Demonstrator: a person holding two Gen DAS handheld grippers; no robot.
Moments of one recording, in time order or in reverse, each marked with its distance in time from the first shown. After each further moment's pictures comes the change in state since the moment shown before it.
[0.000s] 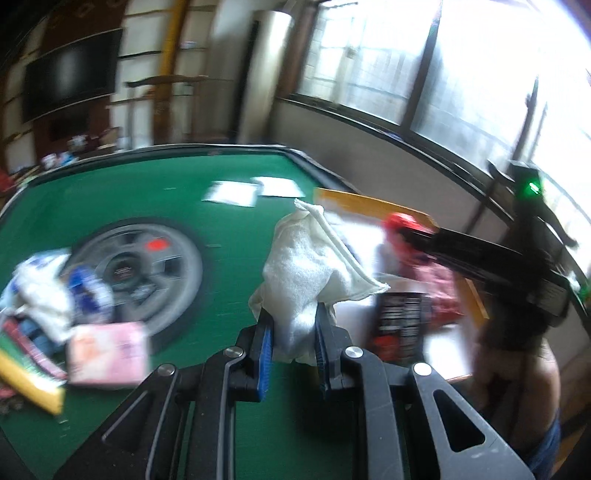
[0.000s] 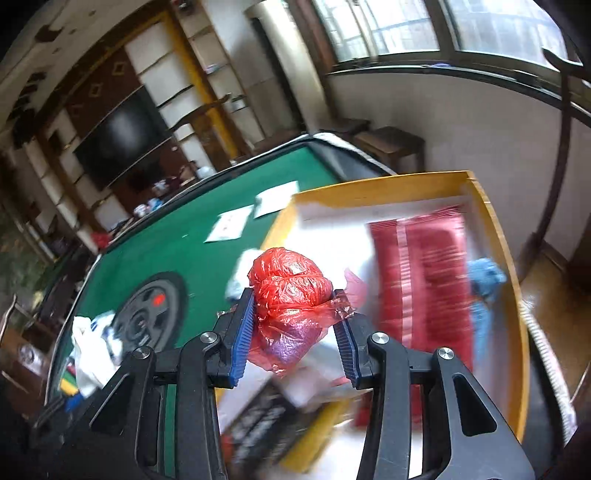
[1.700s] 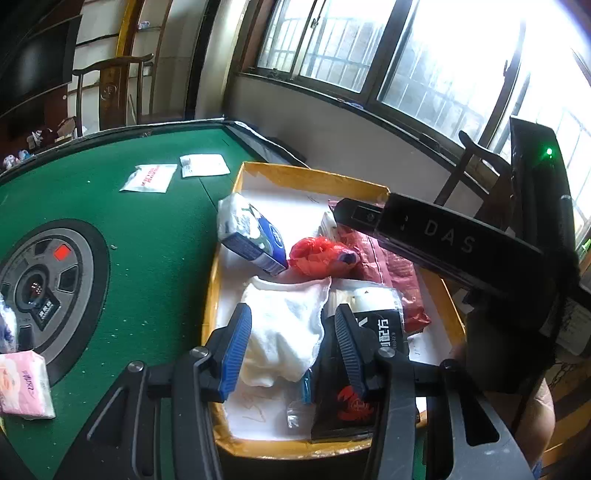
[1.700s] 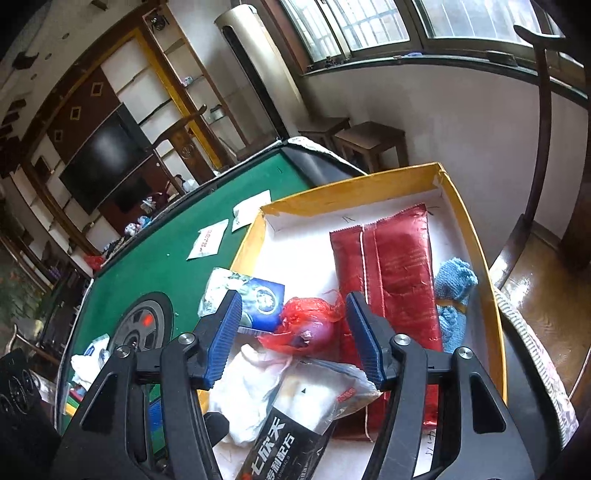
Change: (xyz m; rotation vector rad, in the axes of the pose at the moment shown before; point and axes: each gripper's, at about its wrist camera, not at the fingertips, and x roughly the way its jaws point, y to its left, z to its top) left arm 0.062 -0.055 0.014 0.030 0.093 -0.107; right arm -0.002 -0.032 0.008 0.099 -0.013 -0.026
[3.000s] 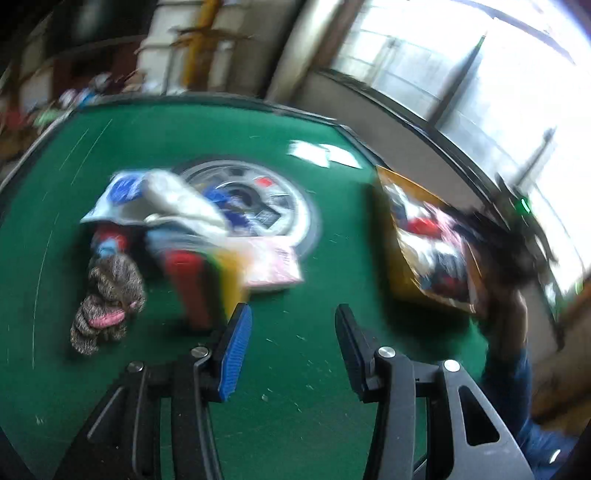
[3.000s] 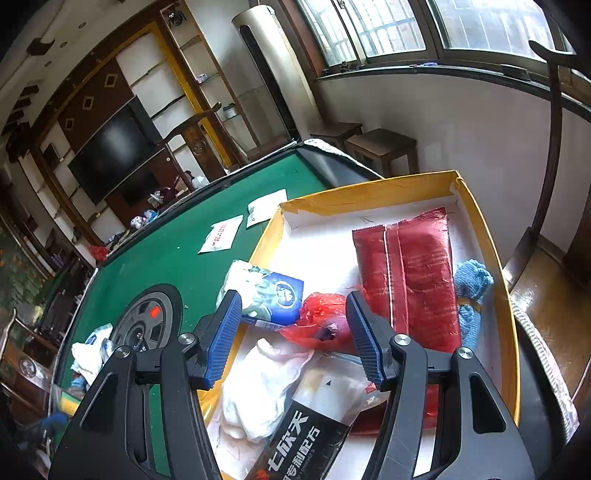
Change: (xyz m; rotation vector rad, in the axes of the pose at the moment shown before) left arm -0.164 0.167 -0.083 -0.173 0.030 0.084; right arm 0.000 0.017 -0.006 -0.060 -0.012 0.020
